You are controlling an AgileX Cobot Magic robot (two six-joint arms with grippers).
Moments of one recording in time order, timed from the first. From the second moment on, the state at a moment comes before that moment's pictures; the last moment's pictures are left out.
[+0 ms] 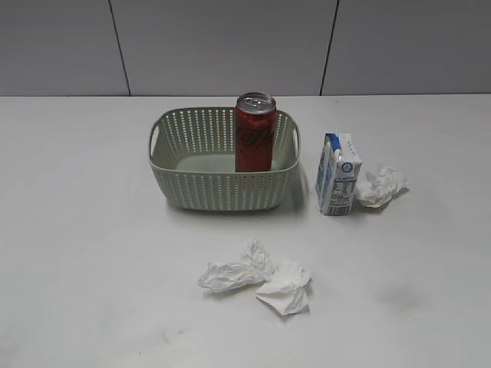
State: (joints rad) left arm -0.28 0.12 -0.49 0.15 0.90 -0.16; right arm 0.17 -0.01 -0.42 0.11 0.96 -0.16
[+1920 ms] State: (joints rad) left arm -0.06 -0.01 -0.49 0.17 1.09 -0.11; right arm 0.17 -0.01 -0.42 0.03 0.96 -0.02
